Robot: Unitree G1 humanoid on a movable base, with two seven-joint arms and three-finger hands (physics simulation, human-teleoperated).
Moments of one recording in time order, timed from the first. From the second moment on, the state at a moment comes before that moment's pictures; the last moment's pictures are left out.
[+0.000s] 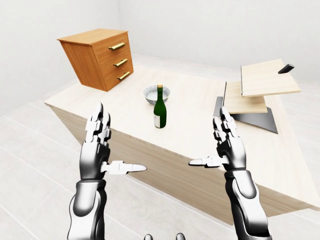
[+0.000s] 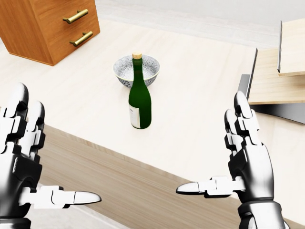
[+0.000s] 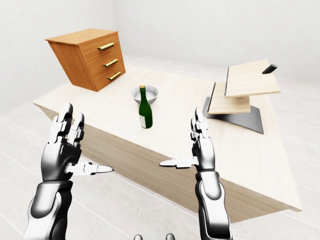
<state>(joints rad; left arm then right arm) 0.13 0.02 0.08 -0.59 -0.02 0.09 -0.12 0.08 -0.01 -0.04 -0.40 0.03 0.09 0.06</state>
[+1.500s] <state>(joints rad) 0.12 0.02 0.11 -0.59 -0.06 0.09 -0.13 -0.10 -0.04 -0.07 -0.37 0.09 0.09 0.02</state>
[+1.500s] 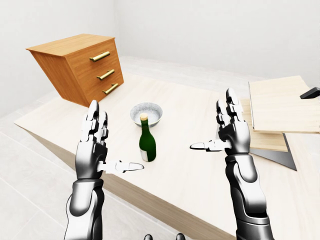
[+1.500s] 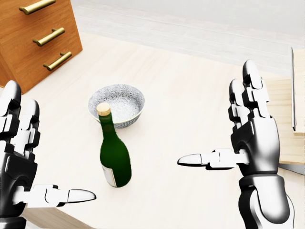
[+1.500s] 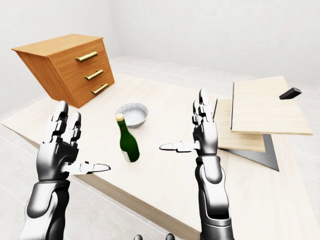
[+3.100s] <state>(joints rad) 0.11 0.04 0.26 -0.57 -0.12 0.09 -0.15 -0.28 0.05 0.09 -0.12 0.00 0.09 0.06</state>
